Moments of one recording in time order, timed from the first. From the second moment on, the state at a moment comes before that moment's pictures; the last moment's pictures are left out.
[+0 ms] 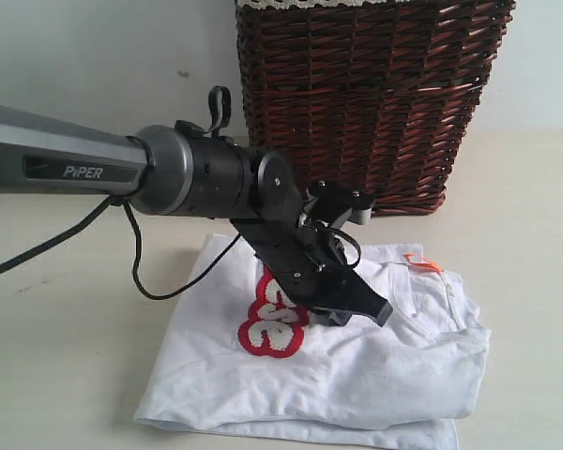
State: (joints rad) left arm -0.80 2.21 -1.51 -0.47 0.62 0.32; right arm 0.36 0.89 -1.16 0.28 0.94 -0.28
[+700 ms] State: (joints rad) left arm -0.70 1.99 -1.41 -0.38 0.60 0.28; right arm 0.36 0.89 -1.16 0.28 0.94 -0.28
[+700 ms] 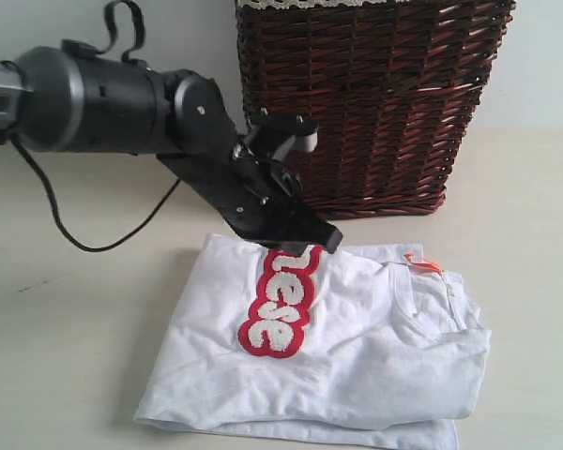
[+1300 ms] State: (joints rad) left arm -0.69 1.25 -0.96 -0.38 0.16 0.29; right arm 0.36 0.63 -0.99 0.29 0.75 -0.28
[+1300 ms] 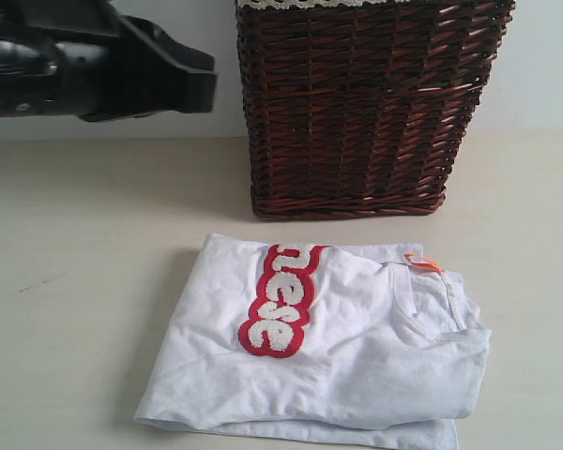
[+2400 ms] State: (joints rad) left arm -0.69 0.48 -0.49 -0.38 -0.35 0.23; right arm 0.19 0.00 -0.78 -0.15 0.51 0.15
